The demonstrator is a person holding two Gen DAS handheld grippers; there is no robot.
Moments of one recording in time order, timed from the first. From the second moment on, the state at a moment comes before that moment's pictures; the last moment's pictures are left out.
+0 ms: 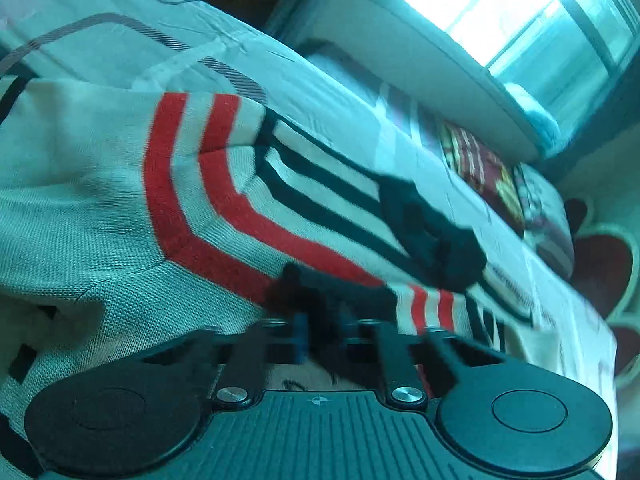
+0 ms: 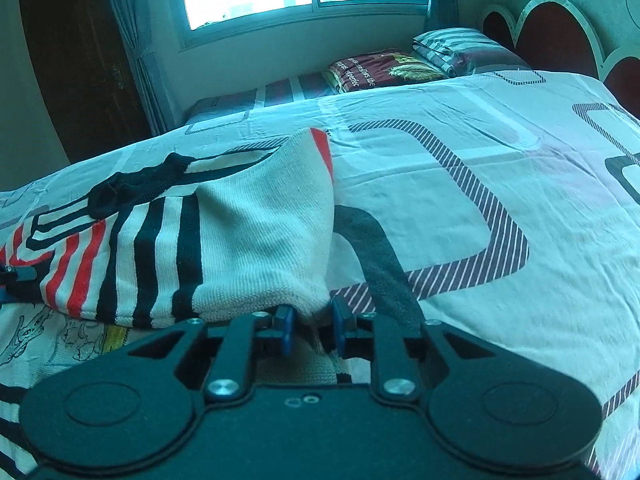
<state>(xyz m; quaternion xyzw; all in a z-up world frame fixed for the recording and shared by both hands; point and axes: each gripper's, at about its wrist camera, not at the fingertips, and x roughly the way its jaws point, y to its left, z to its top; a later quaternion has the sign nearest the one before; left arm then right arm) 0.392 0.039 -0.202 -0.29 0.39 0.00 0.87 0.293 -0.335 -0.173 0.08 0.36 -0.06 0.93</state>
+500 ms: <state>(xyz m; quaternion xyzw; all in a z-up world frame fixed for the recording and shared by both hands) 0.373 0.032 -0.197 -0.18 0.37 0.01 0.91 0.286 -0.341 -0.180 0.09 0.36 -0.08 0.92</state>
